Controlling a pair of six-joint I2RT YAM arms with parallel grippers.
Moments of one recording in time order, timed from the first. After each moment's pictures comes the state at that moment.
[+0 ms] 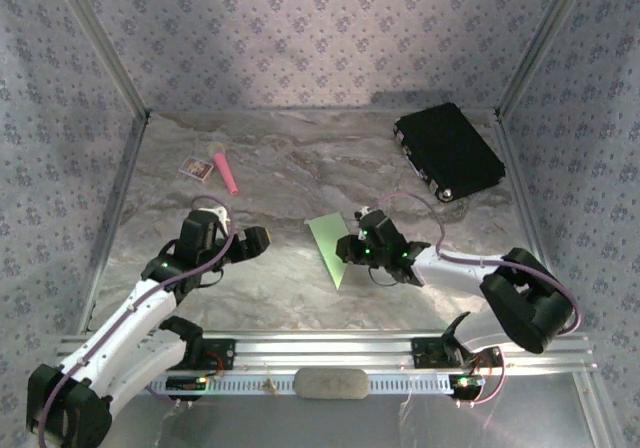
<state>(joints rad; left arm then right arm) -0.44 0.79 0.51 -0.43 0.17 -0.67 0.75 1.41 0.54 0.15 -0.15 0.80</state>
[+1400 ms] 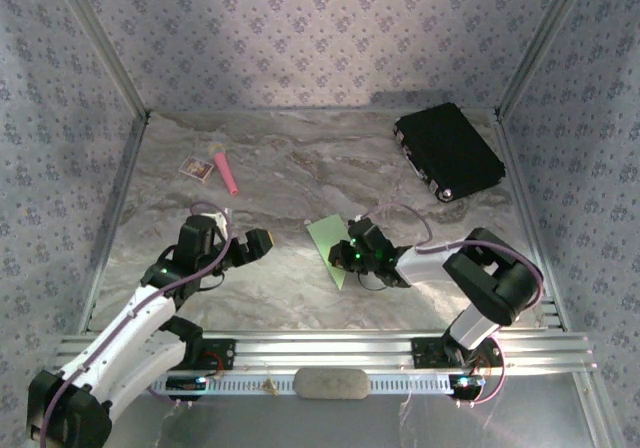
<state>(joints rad) -0.43 0.76 0.45 -0.38 0.27 -0.75 0.80 1.61 0.53 0.34 -0.15 0.99</state>
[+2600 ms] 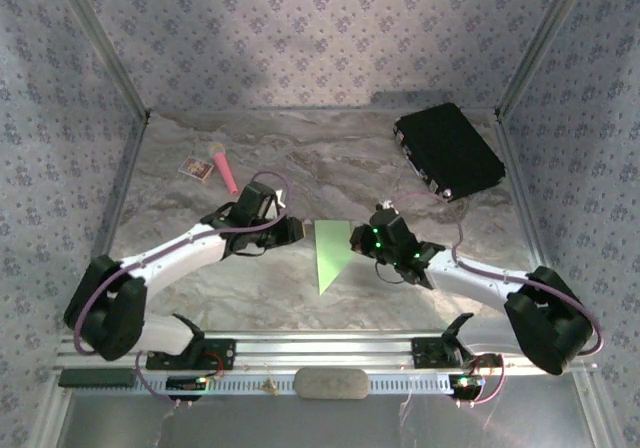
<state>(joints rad) -0.64 1.38 0.79 -0.28 0.28 -0.77 0.71 1.25 0.51 0.05 0.01 0.96</state>
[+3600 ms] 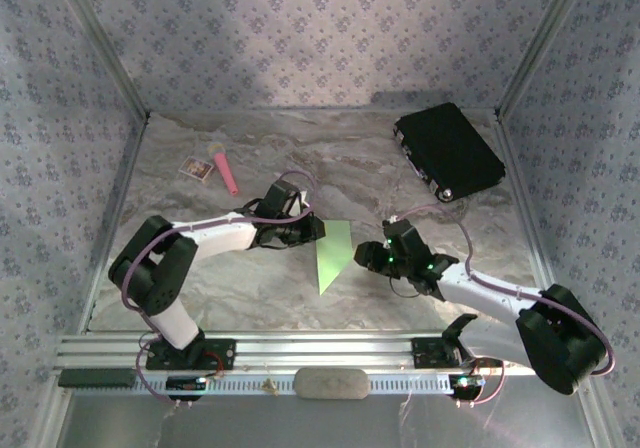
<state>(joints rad) -0.68 1.67 0.87 -0.03 0.41 -0.85 0.66 1.15 0.40 -0.01 -0.16 0.90</state>
